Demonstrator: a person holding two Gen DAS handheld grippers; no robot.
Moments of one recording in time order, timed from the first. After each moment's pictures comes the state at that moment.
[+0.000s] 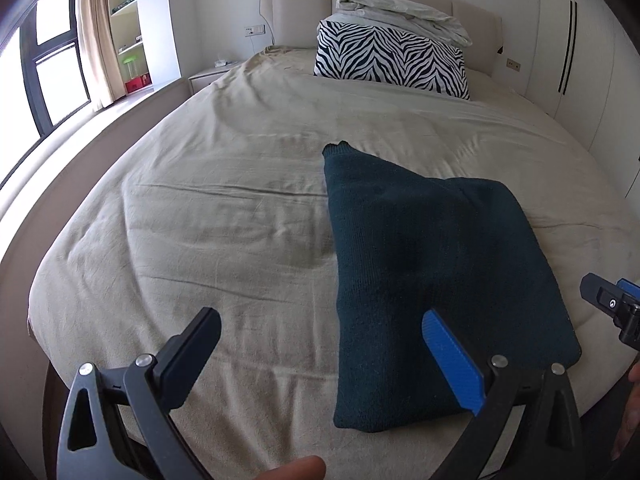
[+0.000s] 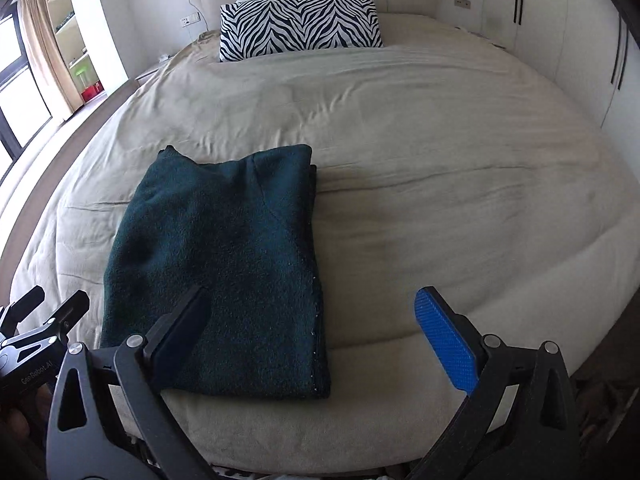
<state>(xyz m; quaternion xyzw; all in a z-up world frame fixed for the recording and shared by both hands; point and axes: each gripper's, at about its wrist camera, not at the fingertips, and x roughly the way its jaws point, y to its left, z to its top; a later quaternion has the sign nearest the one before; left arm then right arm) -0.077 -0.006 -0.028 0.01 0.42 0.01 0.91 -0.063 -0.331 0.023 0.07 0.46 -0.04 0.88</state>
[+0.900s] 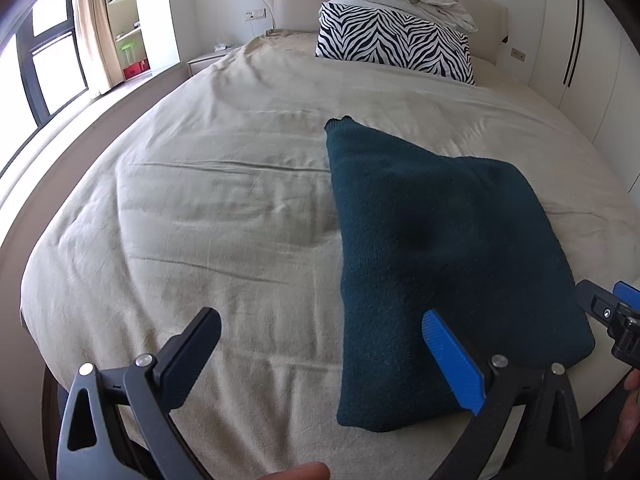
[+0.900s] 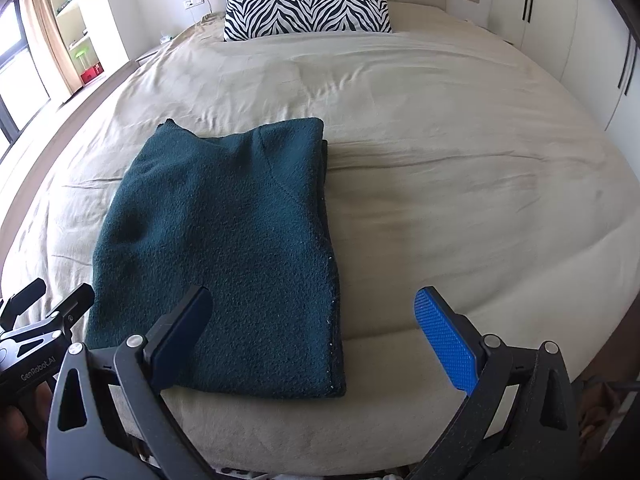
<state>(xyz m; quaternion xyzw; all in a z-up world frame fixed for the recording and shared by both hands) -0.070 -0.001 -0.044 0.01 0.45 0.01 0.90 -0.068 -0.318 0.017 0.06 0.48 -0.03 0.87</state>
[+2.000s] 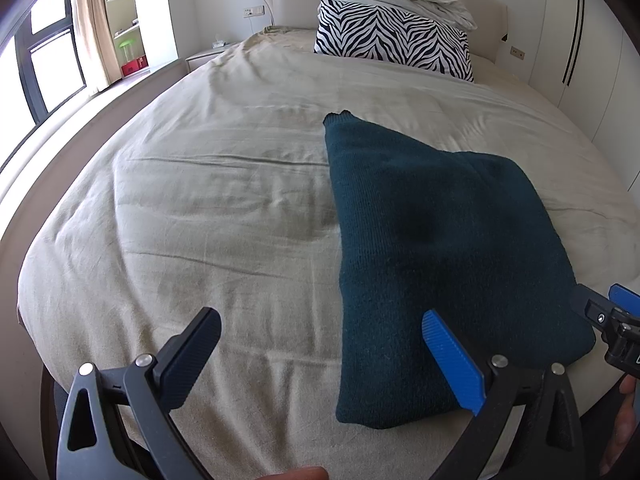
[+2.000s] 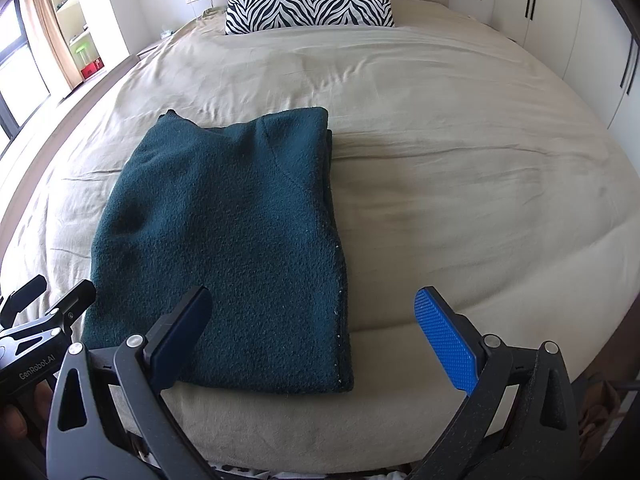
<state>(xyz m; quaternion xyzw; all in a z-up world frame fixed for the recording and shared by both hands) -0.071 -0.001 -0.047 0.01 0.45 0.01 0.89 -0.070 -0.313 0.010 0.06 0.49 -0.03 0.87</state>
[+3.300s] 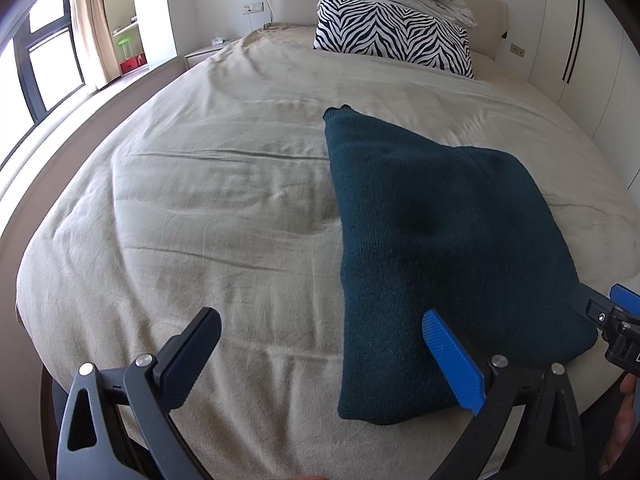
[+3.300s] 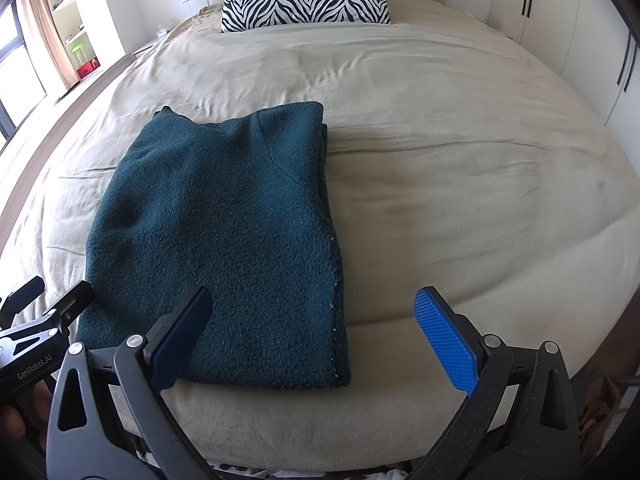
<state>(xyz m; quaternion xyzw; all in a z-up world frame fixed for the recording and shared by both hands) -0.074 0.000 -0.054 0.01 0.45 0.01 0.89 -0.072 -0.317 0.004 0.06 0.49 -0.04 0.87</state>
